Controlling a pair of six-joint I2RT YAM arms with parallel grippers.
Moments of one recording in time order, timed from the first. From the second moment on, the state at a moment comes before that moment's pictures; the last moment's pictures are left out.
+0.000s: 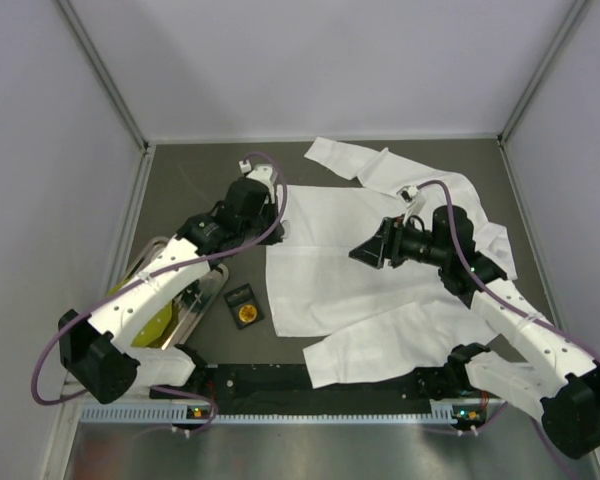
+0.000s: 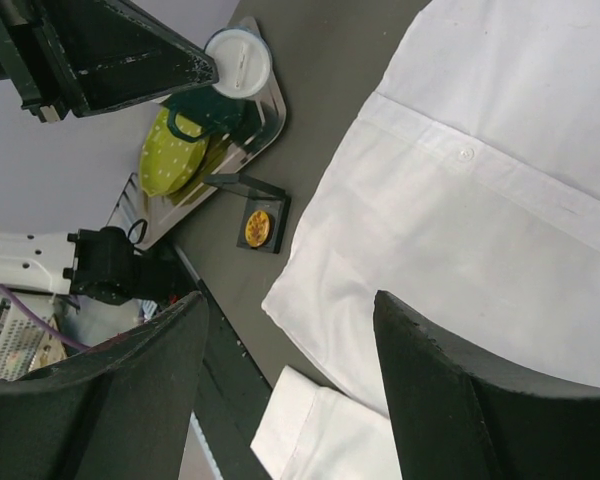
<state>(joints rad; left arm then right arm) -0.64 1.27 1.18 -0.58 -0.09 -0.48 0.43 0.96 0.70 -0.08 -0.59 0.54</state>
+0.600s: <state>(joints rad) -0.64 1.27 1.18 -0.70 -0.28 -0.42 0.43 0.96 0.70 -0.10 -0.59 0.53</state>
